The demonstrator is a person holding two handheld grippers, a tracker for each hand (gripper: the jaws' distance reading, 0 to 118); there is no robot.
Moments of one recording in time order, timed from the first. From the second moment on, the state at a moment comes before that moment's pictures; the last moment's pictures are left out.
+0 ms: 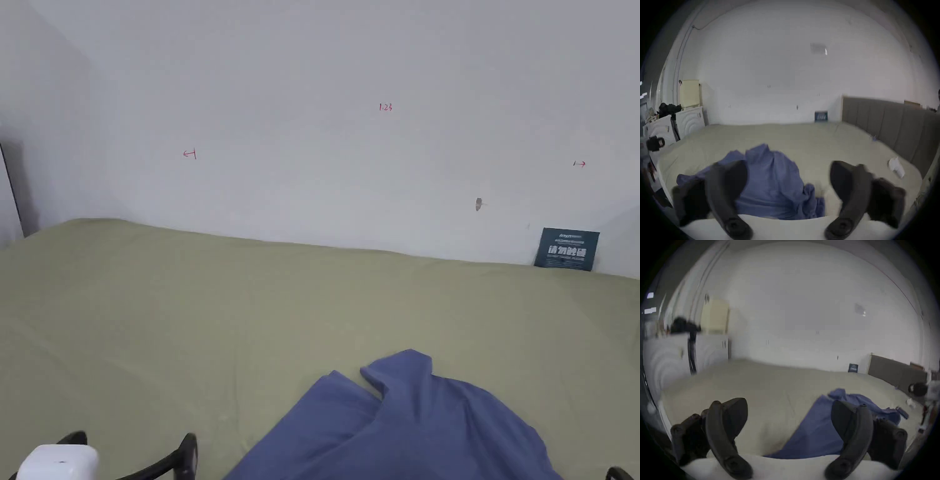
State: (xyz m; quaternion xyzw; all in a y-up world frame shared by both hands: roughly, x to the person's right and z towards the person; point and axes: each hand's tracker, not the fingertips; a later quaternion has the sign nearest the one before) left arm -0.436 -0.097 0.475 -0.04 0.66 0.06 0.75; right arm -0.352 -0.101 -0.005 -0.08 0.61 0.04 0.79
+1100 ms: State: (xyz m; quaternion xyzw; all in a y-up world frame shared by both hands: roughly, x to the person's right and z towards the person) left arm -0.538 -0.218 0.513 -0.37 0.53 0.32 0.70; right arm -0.364 -0.101 0.022 -0.09 0.65 0.11 0.74
